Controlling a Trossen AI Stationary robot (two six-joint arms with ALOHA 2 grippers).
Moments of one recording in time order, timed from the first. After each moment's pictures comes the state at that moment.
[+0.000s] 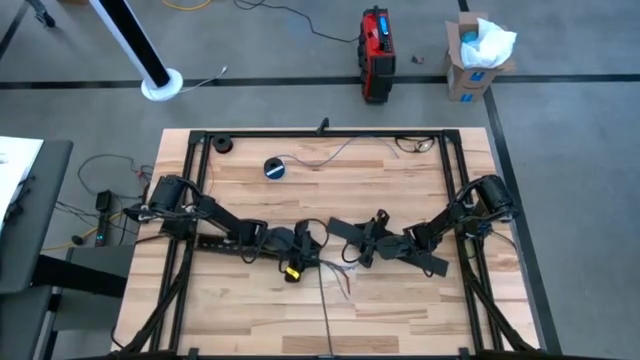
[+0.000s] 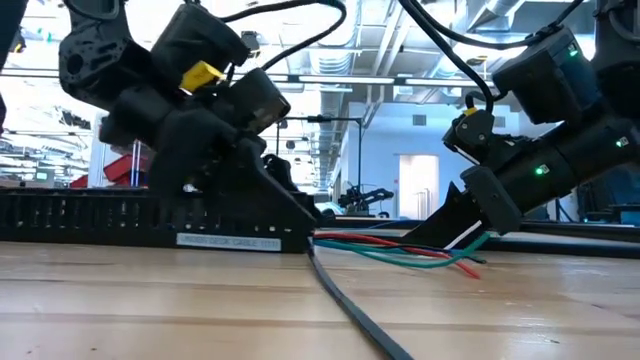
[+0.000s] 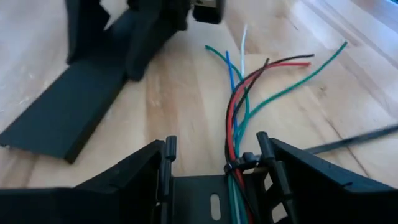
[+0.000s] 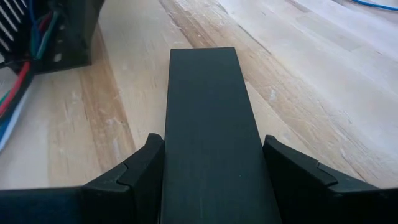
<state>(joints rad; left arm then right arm) -0.19 1.89 0.66 0.71 -0.07 -0.02 0.28 1.89 0.42 0.75 0.63 0.41</state>
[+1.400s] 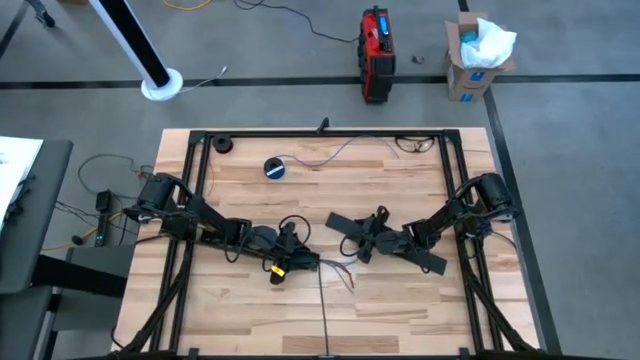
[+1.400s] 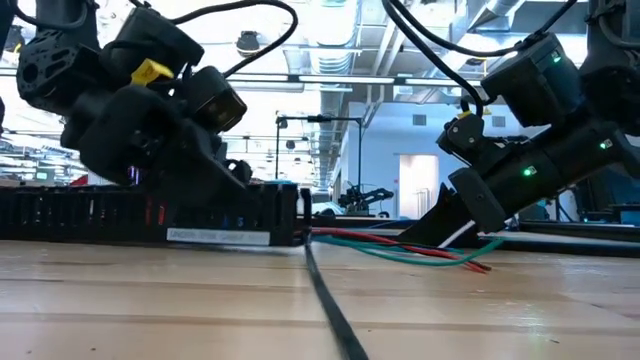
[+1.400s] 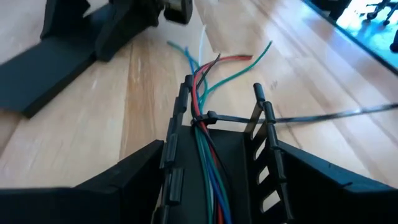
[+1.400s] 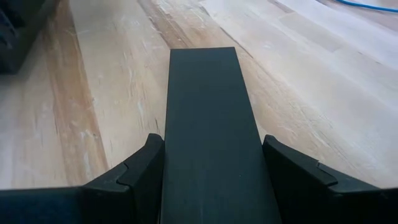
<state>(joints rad) -0.22 1.81 0.48 0.88 -0.01 -0.14 0.24 1.89 0.42 0.75 0.62 0.41</state>
